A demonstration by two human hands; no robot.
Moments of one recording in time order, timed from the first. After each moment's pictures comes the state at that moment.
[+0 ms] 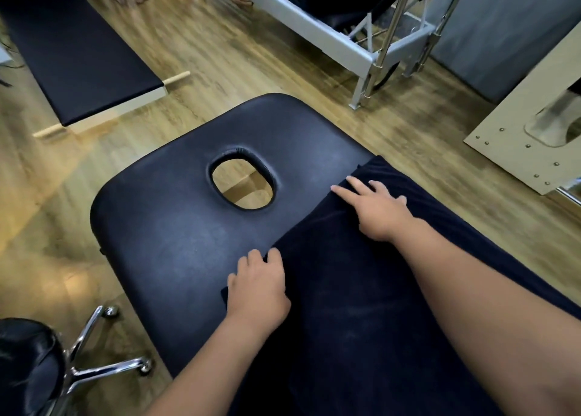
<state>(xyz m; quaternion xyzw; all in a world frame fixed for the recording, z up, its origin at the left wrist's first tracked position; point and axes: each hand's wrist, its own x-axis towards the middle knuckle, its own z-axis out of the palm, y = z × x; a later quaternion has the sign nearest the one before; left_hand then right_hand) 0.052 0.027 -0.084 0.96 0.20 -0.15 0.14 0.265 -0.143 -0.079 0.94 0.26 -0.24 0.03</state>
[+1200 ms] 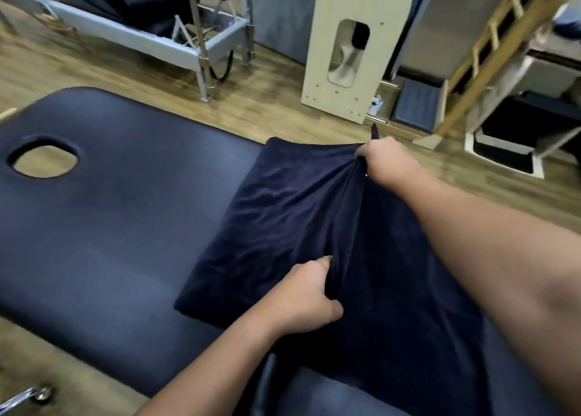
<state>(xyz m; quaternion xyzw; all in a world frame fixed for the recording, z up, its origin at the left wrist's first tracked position) -0.135 -0.387 0.018 0.80 -0.13 -0.35 0.47 0.063 -0.621 0.025 1.00 0.07 -0.03 0.01</state>
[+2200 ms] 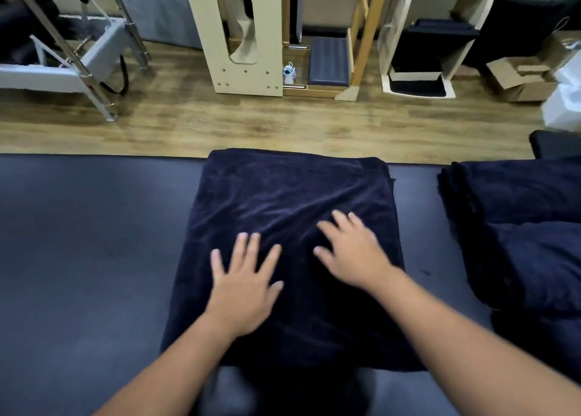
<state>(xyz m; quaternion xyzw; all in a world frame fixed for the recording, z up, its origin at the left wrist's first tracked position) -0.141 -0.456 -0.087 0.94 -0.32 -0.09 0.01 -0.180 -0.704 -0.058 0.98 -0.11 -0.13 -0.14</state>
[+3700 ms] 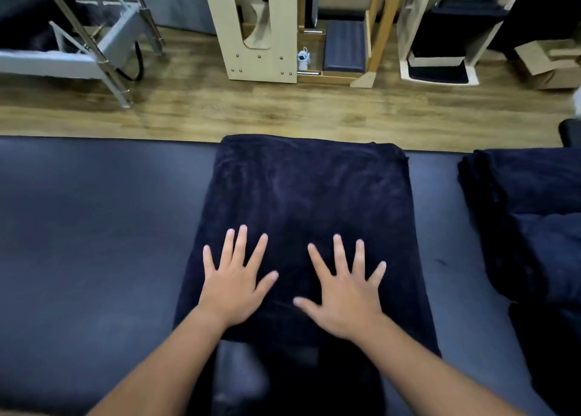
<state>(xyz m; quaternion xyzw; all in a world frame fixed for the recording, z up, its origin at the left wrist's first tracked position) -0.141 -0.416 -0.102 0.96 -0.26 -0.15 0.00 -0.245 -0.625 -0.085 0.97 -0.14 -0.20 -0.10</state>
